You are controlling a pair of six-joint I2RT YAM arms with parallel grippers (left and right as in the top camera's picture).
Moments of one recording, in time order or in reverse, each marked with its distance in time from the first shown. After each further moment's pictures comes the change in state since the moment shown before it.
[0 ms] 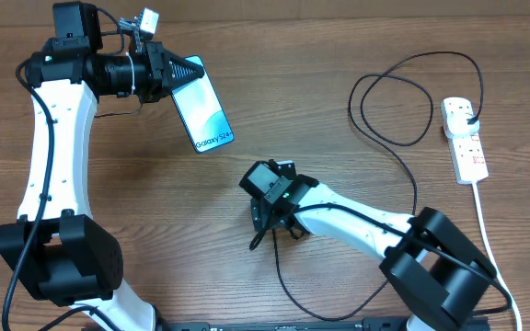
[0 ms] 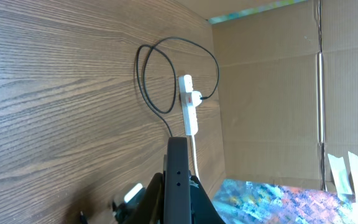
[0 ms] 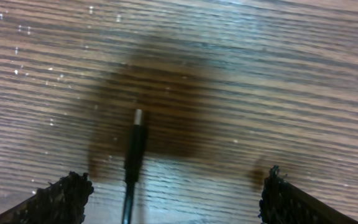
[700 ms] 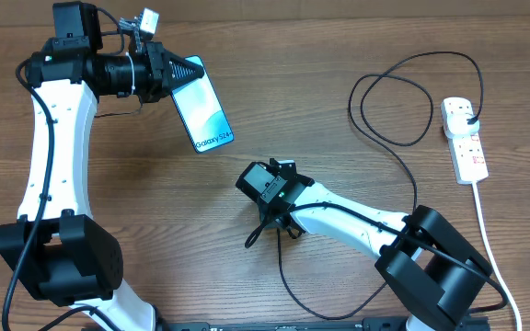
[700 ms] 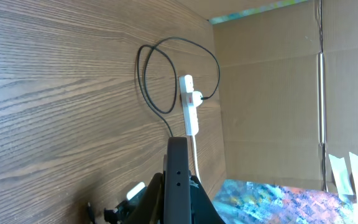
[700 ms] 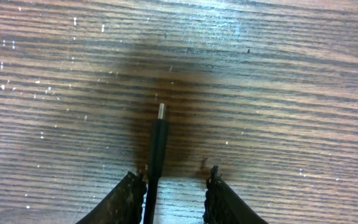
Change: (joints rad) left arm 0.000 0.000 0.000 0.000 -0.003 0.000; right arm 0.005 0.011 0.016 -0.026 0.036 0.056
